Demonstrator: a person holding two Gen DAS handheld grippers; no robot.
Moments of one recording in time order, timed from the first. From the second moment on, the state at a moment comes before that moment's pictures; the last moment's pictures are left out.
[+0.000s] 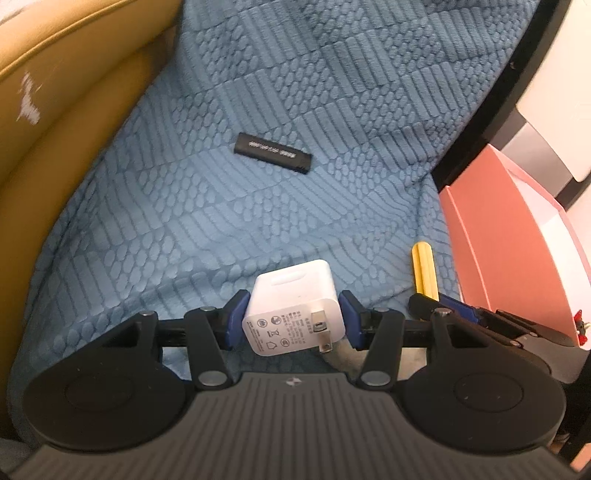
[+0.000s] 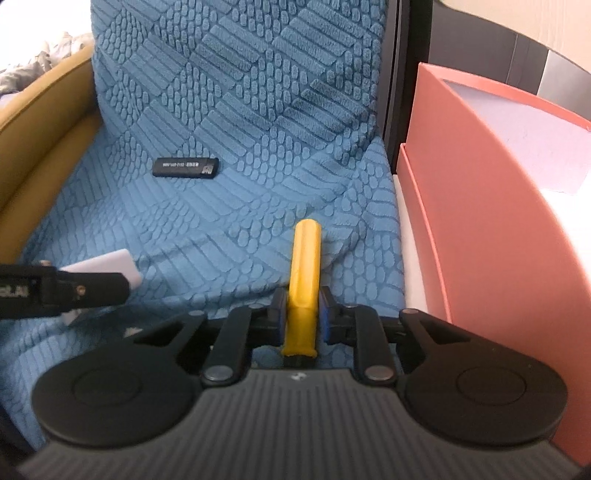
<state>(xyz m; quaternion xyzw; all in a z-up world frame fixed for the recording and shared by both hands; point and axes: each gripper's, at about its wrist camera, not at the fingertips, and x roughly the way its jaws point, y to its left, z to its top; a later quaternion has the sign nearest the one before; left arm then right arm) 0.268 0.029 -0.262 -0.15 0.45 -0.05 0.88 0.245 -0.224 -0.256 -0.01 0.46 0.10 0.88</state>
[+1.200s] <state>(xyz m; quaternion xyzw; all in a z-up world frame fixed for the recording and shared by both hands) 0.156 -0.027 -0.119 -0.13 0.40 -0.07 0.90 0.144 -0.268 -0.057 0.01 0.40 0.13 0.91</state>
